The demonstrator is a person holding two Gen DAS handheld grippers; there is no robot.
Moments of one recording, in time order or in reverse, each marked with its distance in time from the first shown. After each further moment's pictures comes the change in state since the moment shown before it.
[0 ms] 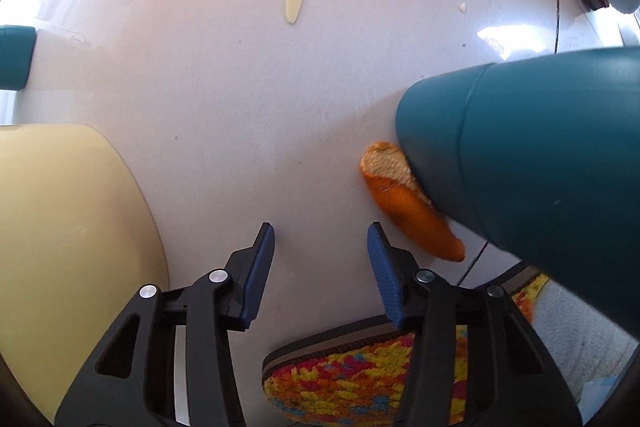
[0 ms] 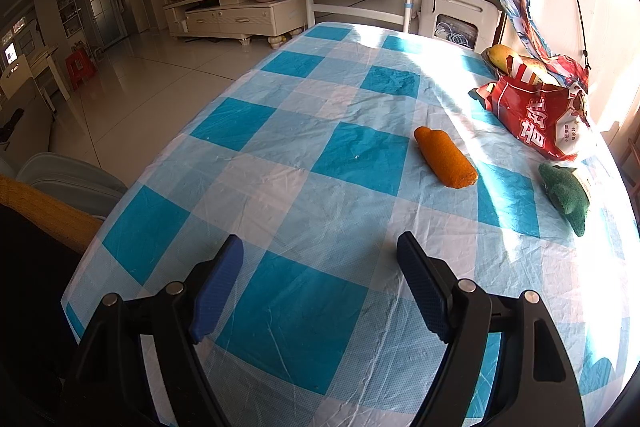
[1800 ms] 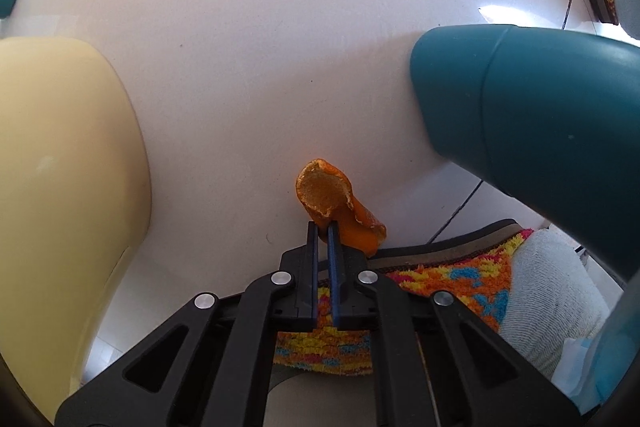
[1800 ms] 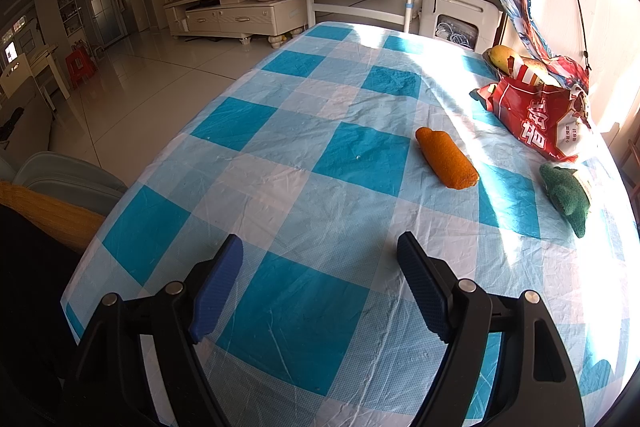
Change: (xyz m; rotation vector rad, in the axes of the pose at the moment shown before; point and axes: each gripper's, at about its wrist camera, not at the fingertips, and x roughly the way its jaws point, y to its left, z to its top) left arm -0.092 0.067 0.058 -0.118 0.200 -0.133; right arm 0.001 0.001 0.001 -0.002 0.001 -0.003
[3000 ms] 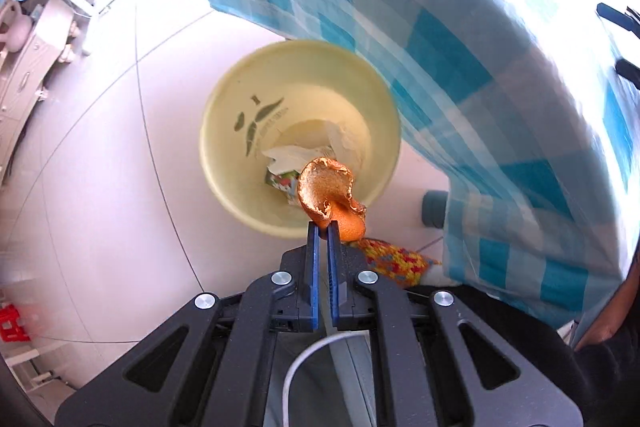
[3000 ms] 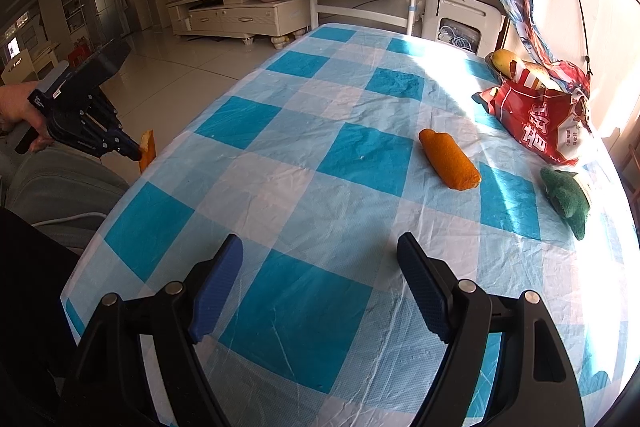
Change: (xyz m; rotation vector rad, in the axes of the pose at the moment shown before) left arm -0.269 0.052 -0.267 -0.529 -0.509 0.130; right arm 0.000 0.002 0.000 -0.017 -0.005 0.001
